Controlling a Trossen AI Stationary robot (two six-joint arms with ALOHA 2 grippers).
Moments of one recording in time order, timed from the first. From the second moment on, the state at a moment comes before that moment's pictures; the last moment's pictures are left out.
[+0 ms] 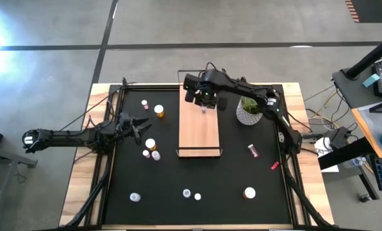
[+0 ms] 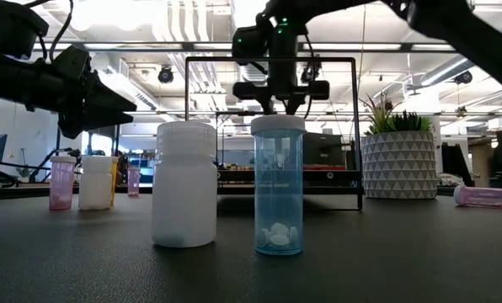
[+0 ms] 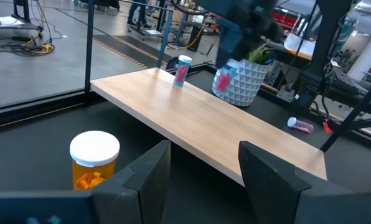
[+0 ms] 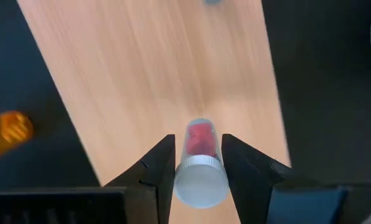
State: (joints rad) left arm 0.10 0.33 0.02 0.12 -0.40 -0.36; right arm -0.39 2.26 2.27 -1.45 0.03 1.46
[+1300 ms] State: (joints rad) left arm 0.10 0.33 0.02 0.12 -0.40 -0.36; right arm -0.50 2.35 2.33 -1.29 0.11 1.80
